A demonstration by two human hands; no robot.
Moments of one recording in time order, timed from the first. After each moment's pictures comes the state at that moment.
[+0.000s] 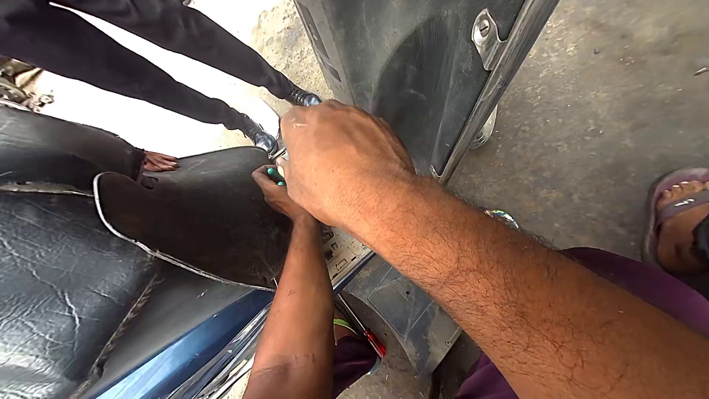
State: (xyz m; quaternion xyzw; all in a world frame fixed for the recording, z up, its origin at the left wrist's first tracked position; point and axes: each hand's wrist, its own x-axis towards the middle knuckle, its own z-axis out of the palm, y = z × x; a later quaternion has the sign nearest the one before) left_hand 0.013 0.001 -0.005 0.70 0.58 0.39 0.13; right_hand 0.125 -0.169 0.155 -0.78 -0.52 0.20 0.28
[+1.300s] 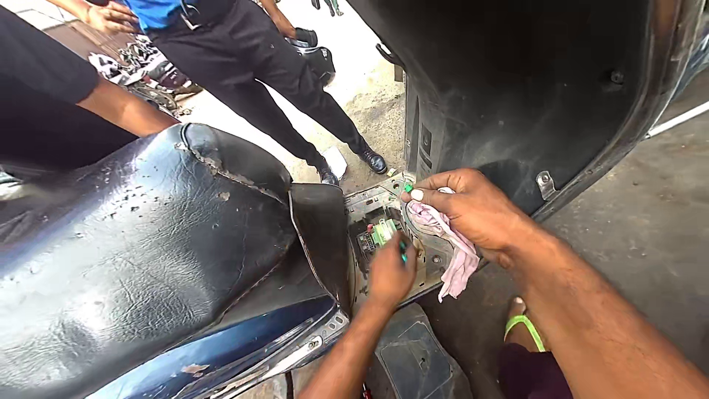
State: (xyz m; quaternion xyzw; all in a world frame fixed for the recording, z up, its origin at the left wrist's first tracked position) left_hand -0.017 -0.094 0.025 0.86 0.42 0.15 0.25; right_hand 0.161 -0.178 0.153 -0.57 -0.37 0.45 0.58
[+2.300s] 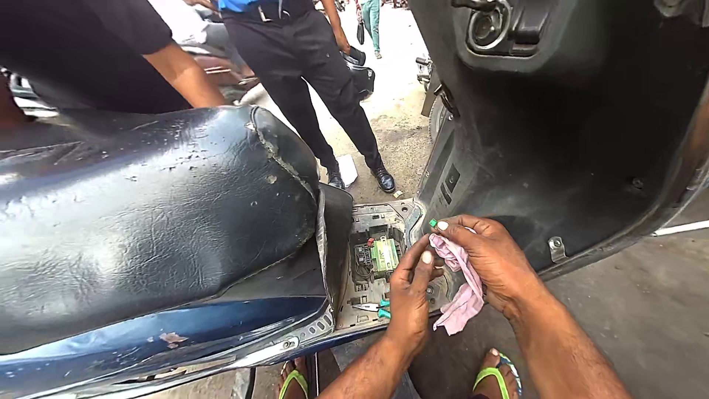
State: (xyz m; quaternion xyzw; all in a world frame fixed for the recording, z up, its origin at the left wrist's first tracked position) left_hand 0.019 -0.146 0.051 0.45 0.23 0.49 0.71; right_hand 0.148 -0.180 0.147 -0.58 -0.33 0.43 0.60
